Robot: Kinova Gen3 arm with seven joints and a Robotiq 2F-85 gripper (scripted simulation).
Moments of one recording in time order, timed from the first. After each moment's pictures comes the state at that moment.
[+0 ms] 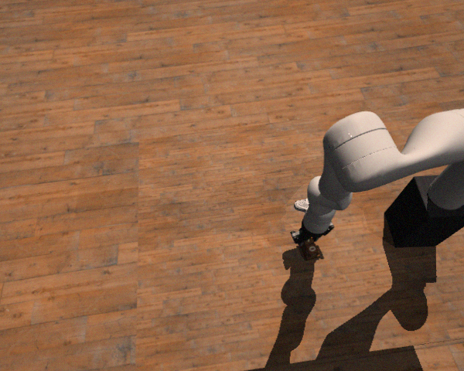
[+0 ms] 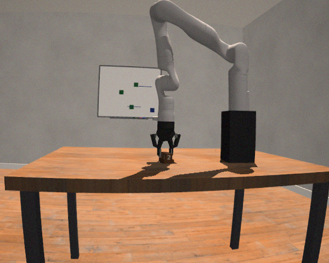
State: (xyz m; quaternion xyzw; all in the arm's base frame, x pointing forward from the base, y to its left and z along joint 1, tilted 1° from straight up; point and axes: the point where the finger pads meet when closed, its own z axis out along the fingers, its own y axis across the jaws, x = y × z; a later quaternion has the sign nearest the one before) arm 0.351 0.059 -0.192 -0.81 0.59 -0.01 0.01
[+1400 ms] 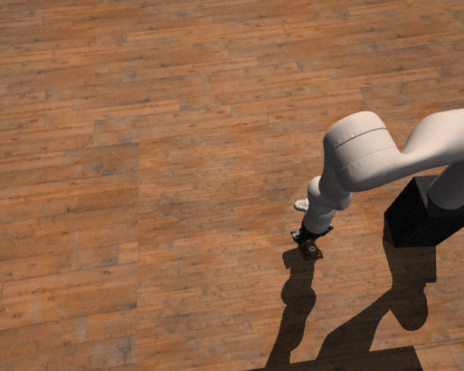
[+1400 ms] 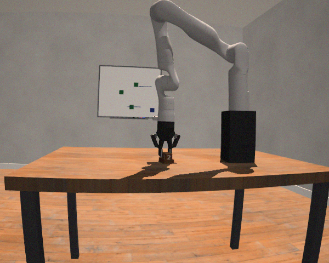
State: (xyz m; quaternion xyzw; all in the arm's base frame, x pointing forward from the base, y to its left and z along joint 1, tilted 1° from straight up) arm 0.351 0.059 -0.192 -0.81 0.59 -0.01 0.01
